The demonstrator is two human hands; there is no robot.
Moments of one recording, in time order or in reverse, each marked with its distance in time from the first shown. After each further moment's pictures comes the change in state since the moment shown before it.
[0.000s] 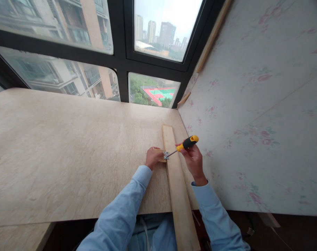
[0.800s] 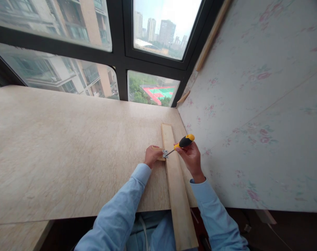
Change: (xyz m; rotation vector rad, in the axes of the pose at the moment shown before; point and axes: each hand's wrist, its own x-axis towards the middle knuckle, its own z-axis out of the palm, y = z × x) left_hand 0.000 0.002 0.001 0.028 -0.012 -0.021; right_hand 0.001 0.003 0.003 0.046 0.023 0.002
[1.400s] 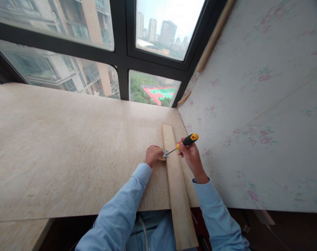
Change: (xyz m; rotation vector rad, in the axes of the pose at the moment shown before) left_hand 0.001 -0.002 0.000 0.063 0.011 0.016; right_hand 0.006 -0.008 0.001 -0.070 -0.026 0.187
